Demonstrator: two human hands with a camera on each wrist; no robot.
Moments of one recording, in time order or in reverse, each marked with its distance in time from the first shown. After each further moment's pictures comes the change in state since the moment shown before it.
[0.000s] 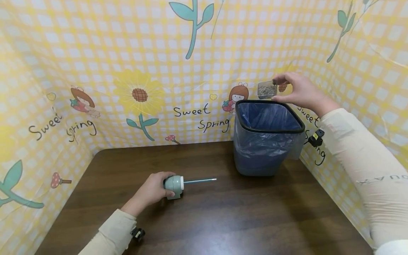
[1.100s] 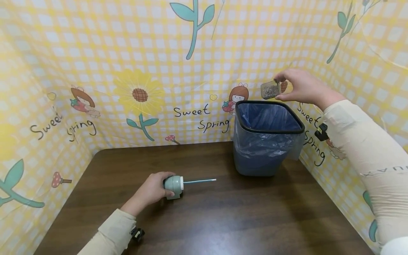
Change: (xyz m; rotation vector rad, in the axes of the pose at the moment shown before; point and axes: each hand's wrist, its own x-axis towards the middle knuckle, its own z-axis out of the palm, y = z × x) left_hand -0.001 0.000 -0.002 -0.003 0.001 0.015; right_hand 0.016 0.001 -0.020 -0.255 -0.126 -0.096
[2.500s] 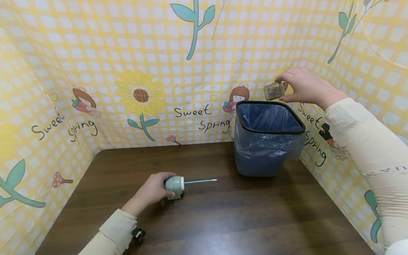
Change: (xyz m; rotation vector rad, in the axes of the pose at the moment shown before) left_hand 0.000 0.002 0.001 0.006 -0.002 -0.018; right_hand 0.001 0.006 -0.003 -0.232 0.011 -0.155
